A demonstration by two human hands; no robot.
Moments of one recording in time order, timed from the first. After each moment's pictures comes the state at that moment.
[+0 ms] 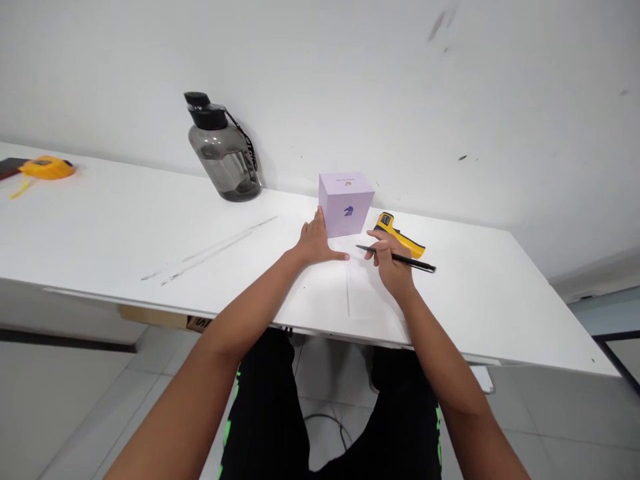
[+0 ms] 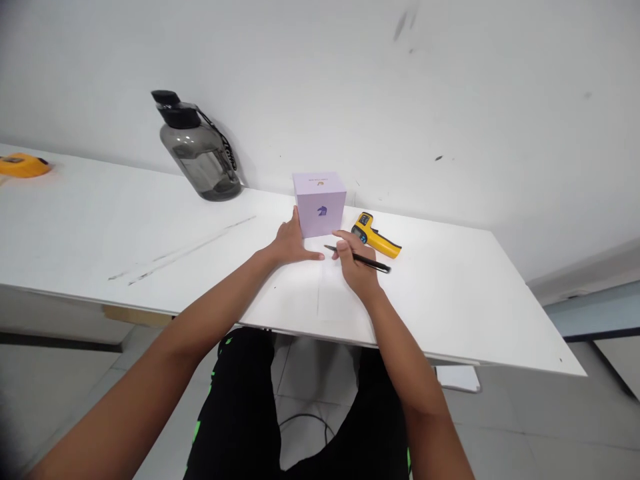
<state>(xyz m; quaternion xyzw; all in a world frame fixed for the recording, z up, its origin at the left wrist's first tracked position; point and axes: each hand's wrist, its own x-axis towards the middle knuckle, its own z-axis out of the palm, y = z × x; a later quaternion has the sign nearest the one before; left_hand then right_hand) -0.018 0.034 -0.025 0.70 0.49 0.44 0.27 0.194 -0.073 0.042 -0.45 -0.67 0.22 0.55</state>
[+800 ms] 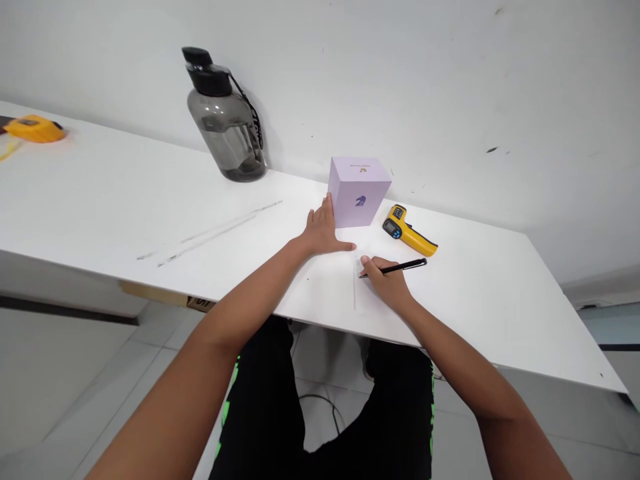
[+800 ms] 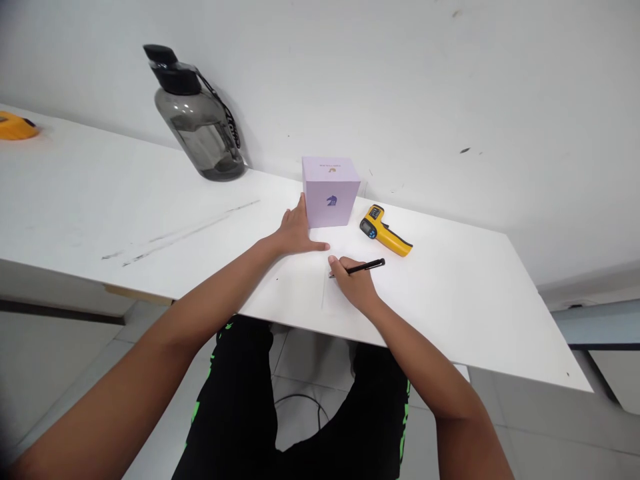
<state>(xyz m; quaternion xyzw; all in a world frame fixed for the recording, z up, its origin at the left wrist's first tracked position) -0.014 0.014 0.011 0.76 0.56 0.20 0.26 0.182 -0.095 0.018 -0.58 -0.63 0.36 0.36</state>
